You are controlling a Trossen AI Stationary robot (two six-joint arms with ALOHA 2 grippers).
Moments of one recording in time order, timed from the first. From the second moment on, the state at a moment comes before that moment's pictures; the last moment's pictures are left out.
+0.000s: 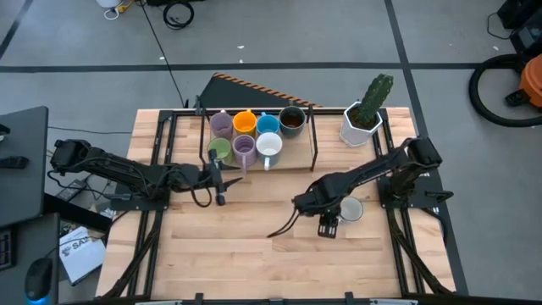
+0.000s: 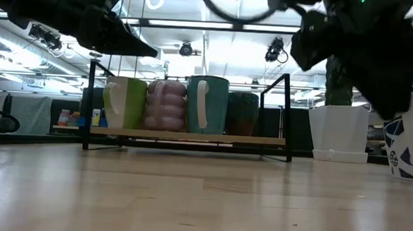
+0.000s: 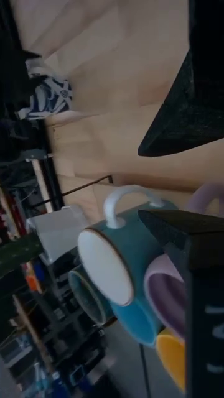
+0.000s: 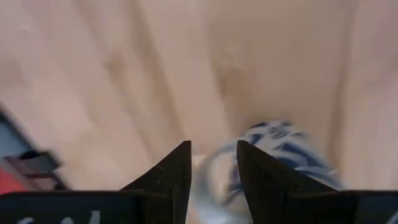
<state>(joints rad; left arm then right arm) -0.13 1.04 0.37 0.43 -0.42 0.25 0.26 1.75 1.24 -1.14 -0.27 0.52</state>
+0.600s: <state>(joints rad) -0.13 1.04 0.37 0.60 -0.42 0.47 0.34 1.58 1.26 -1.21 -0.14 1.05</state>
